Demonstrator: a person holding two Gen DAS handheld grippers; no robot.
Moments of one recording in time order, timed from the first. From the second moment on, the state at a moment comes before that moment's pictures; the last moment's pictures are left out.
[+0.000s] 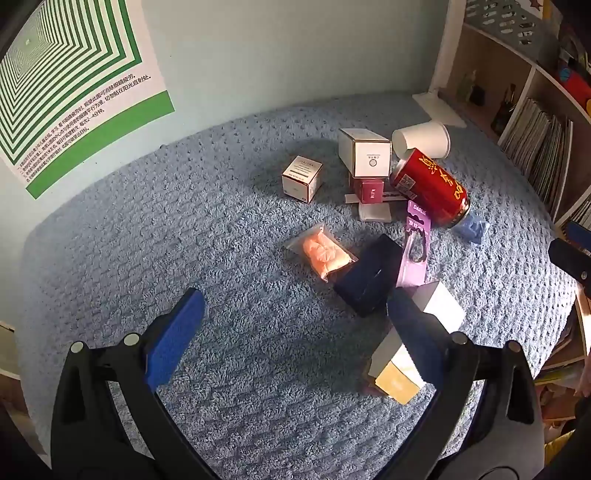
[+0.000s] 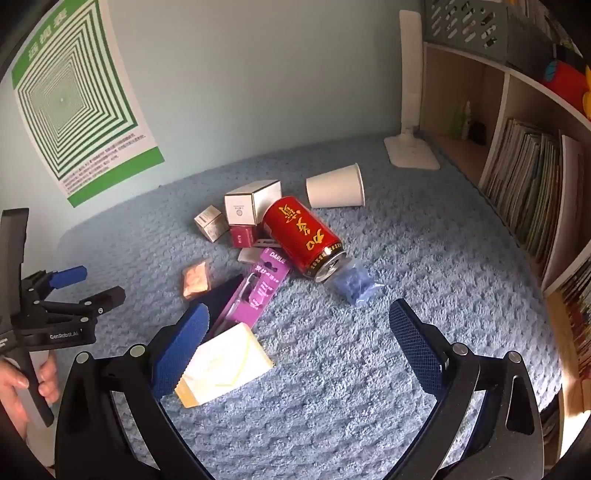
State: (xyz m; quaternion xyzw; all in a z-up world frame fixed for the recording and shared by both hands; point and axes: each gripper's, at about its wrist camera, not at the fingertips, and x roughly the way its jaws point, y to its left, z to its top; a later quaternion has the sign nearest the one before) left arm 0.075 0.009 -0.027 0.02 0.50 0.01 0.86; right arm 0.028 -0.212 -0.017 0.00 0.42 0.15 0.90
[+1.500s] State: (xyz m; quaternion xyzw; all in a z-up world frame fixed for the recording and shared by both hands) left arm 0.118 0.003 -0.048 0.02 0.52 0.03 0.85; right arm 0.101 -0.194 -0.024 -0.01 0.44 0.19 0.88
